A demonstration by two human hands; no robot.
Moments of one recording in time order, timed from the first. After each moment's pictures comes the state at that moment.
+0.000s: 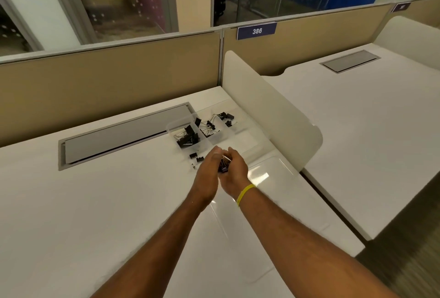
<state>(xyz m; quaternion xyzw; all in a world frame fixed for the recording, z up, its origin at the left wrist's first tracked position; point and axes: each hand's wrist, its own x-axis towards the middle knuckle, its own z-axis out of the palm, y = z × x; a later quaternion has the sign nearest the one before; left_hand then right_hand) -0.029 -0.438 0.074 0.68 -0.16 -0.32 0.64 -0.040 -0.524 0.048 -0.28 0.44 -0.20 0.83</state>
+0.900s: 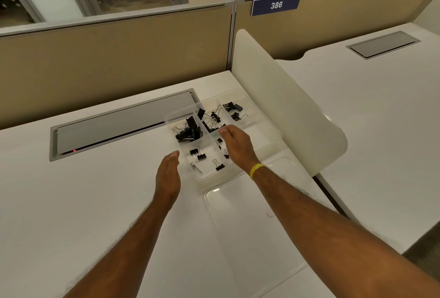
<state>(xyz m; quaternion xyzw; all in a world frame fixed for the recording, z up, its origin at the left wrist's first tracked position) 0.057 -0.411 -0.013 0.75 0.00 -0.21 0.62 0.011 -0.603 0.020 -0.78 0.26 -0.16 0.54</state>
